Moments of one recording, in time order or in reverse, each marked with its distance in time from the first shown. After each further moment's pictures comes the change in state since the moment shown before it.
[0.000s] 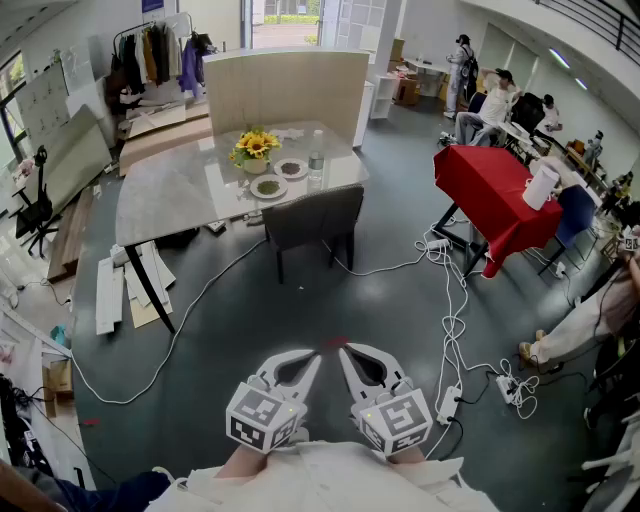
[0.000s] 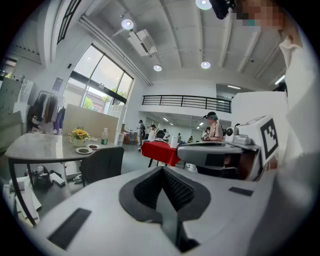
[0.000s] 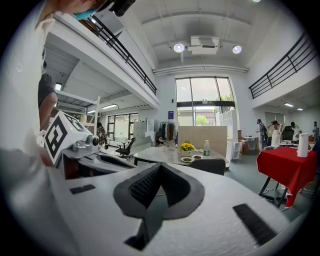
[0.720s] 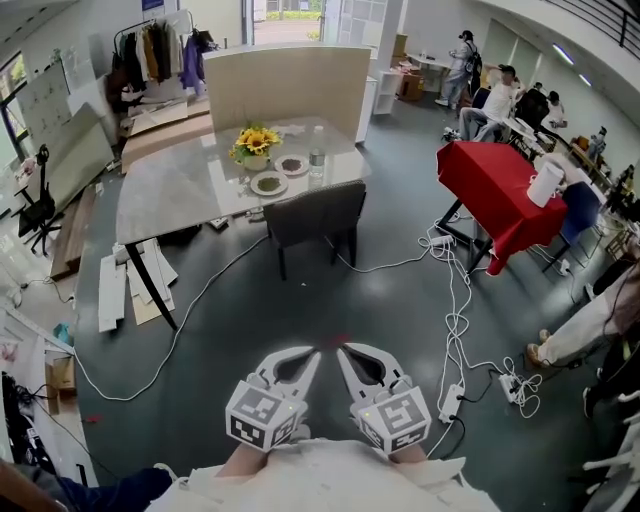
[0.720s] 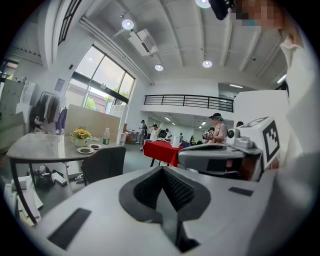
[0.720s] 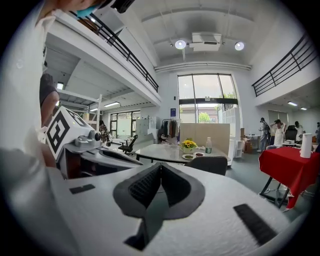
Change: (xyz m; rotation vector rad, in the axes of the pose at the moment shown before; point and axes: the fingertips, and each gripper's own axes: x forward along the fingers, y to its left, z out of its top) left arm -0.008 0.003 0.001 -0.009 0.000 0.026; right arm 0.002 0.012 -0.002 -0.020 0.033 0.035
